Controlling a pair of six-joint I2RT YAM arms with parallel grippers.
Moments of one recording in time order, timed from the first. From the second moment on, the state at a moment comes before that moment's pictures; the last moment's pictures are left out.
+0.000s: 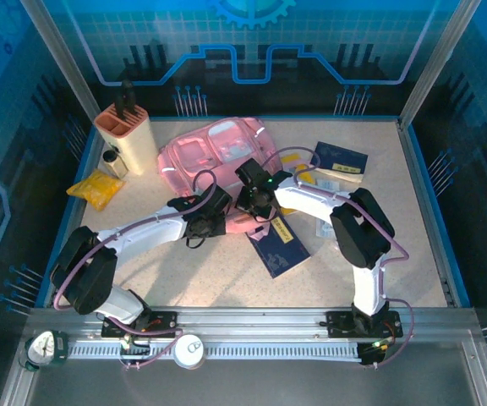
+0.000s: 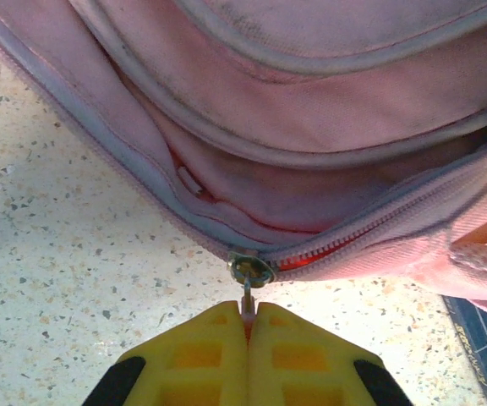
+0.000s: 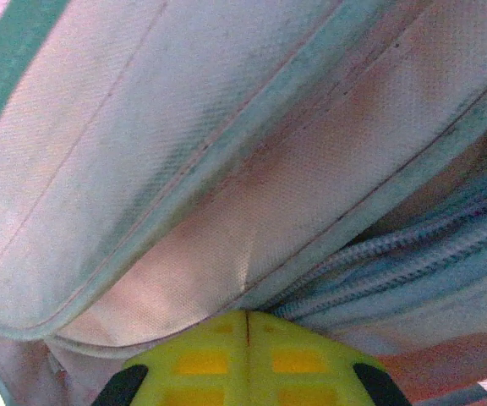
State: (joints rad) left arm -0.65 1.49 0.94 -0.64 -0.19 -0.77; right arm 0.72 1.94 1.41 -0.59 -0.05 1.02
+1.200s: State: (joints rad) left arm -0.51 1.39 0.84 -0.60 -0.17 -0.76; right arm 0.73 1.96 1.33 -0.22 -0.58 -0.13
